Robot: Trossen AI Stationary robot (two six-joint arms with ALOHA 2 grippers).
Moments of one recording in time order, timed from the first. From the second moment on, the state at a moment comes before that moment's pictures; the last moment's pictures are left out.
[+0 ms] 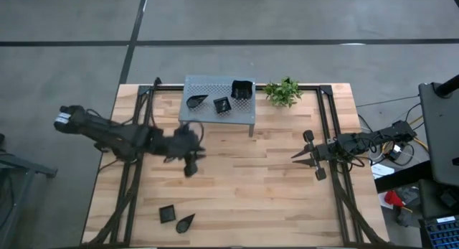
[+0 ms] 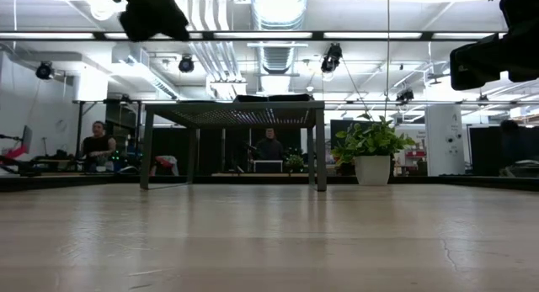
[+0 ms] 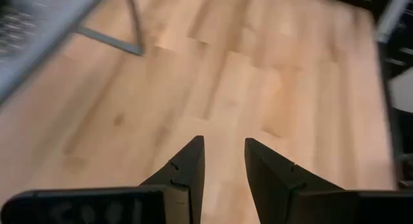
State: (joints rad) left arm -0.27 1.14 0.99 -0.56 -0.29 -0.50; right arm 0.29 0.09 0.04 -0.05 0.08 -0.06
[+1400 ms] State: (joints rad) left arm -0.69 1.38 0.87 -0.16 -0.42 -0.87; right arm 0.29 0.09 0.04 -0.05 0.08 -0.06
